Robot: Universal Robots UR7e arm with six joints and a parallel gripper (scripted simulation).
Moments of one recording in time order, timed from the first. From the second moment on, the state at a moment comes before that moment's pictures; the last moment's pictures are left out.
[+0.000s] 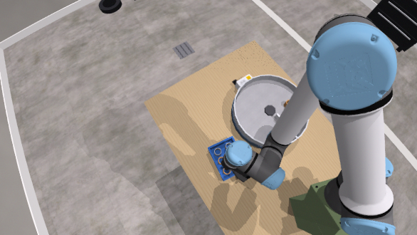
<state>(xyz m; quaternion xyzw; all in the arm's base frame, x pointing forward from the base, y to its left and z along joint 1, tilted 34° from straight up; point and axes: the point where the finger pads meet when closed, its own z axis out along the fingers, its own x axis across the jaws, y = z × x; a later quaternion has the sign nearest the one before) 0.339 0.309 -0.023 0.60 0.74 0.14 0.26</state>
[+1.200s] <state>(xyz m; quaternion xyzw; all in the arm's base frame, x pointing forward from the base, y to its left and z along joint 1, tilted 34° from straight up) 0.340 0.309 -0.022 0.60 0.74 0.14 0.26</state>
